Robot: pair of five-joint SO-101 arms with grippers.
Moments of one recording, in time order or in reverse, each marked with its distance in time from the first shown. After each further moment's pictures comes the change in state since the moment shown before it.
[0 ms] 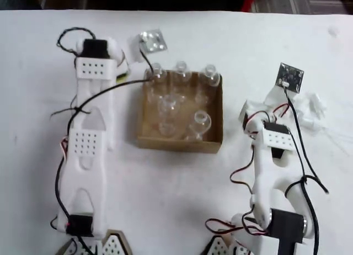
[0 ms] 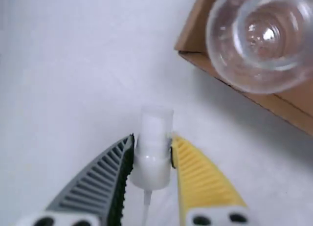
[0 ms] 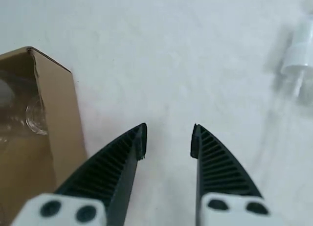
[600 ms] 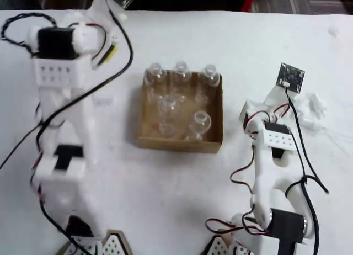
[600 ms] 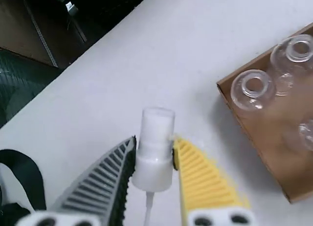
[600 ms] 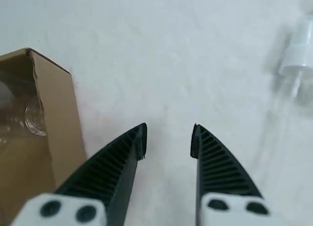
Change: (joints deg) left arm 0.5 -44.7 28.2 0.3 28.8; right arm 0.2 0.0 0.0 -0.1 0.0
